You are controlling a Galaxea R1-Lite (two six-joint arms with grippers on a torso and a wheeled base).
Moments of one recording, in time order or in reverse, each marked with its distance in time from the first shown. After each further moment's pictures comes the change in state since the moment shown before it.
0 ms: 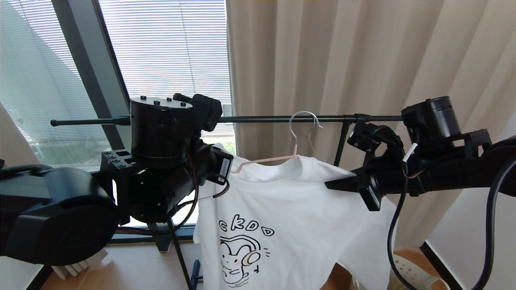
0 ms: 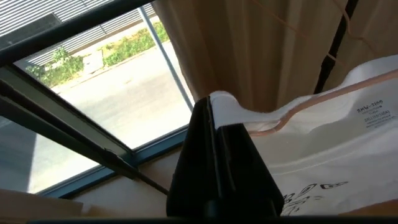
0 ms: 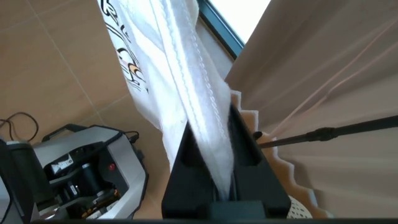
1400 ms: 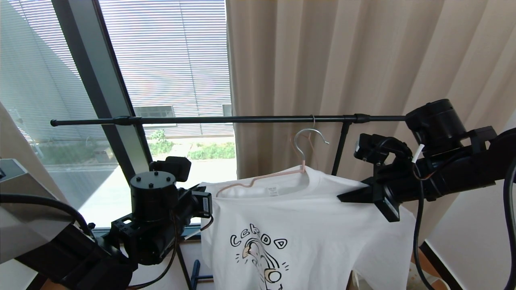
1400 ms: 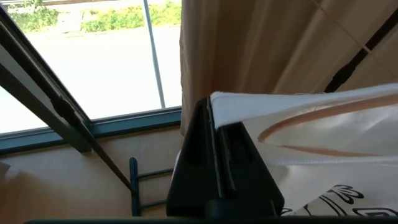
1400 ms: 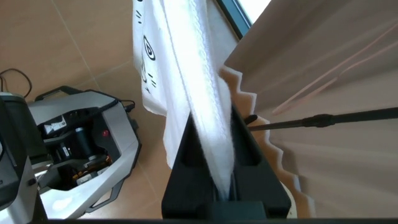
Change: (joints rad) left arm 0.172 0.229 0.460 -0.689 -0.159 -0.236; right arm -0.054 -0.006 -0.059 0.242 0.003 -0.183
